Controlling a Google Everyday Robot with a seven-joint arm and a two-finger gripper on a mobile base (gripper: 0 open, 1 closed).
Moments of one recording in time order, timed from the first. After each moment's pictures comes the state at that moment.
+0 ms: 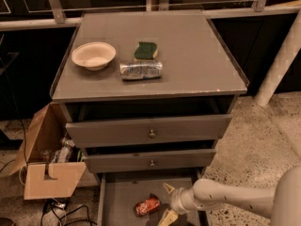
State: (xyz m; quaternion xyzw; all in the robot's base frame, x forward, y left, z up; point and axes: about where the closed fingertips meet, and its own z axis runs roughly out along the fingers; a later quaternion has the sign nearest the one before) arm 0.449 -0.069 0.276 -0.58 0.73 0.23 0.27
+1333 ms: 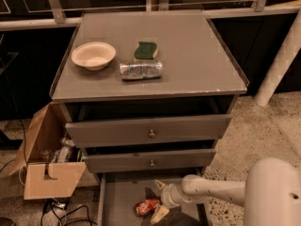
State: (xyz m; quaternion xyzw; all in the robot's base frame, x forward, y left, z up) arm 0.486 -0.039 0.227 -0.61 0.71 0.22 0.28
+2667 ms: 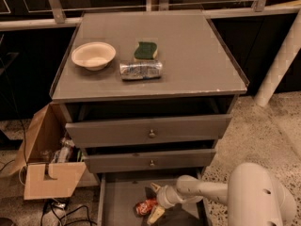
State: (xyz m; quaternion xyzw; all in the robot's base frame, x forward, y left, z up) arm 0.498 -0.018 0.168 -0.61 0.70 0.26 0.27
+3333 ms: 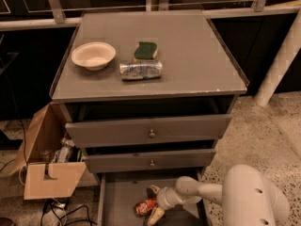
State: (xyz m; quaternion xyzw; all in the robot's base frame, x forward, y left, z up) arm 0.497 -0.017 0.144 -0.61 0.70 0.27 0.26
